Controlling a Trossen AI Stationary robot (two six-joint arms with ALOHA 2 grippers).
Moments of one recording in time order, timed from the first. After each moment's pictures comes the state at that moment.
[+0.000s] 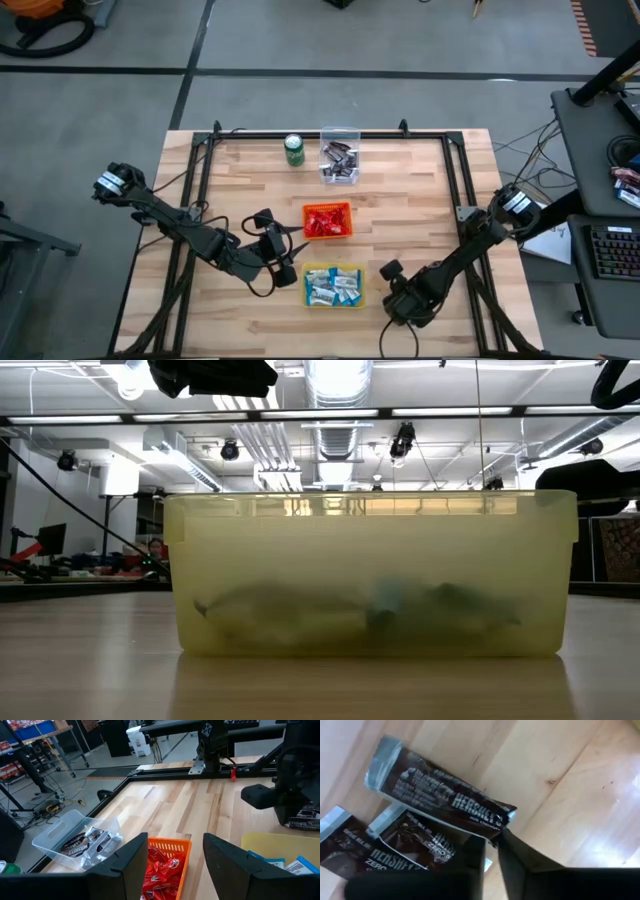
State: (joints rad) left arm -0.53 1.42 0.85 0.12 -0.93 -0.16; right arm 0.69 1.79 1.03 -0.67 0.06 0.11
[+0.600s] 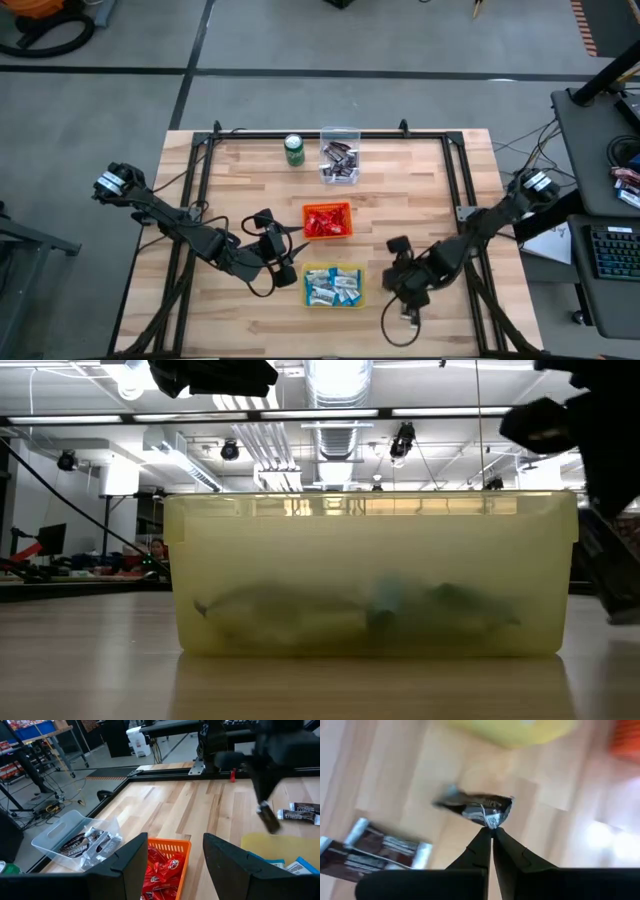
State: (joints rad) left arm -0.53 1.42 0.85 0.13 -0.93 -0.16; right arm 0.61 1.54 1.02 -0.79 0.19 0.26
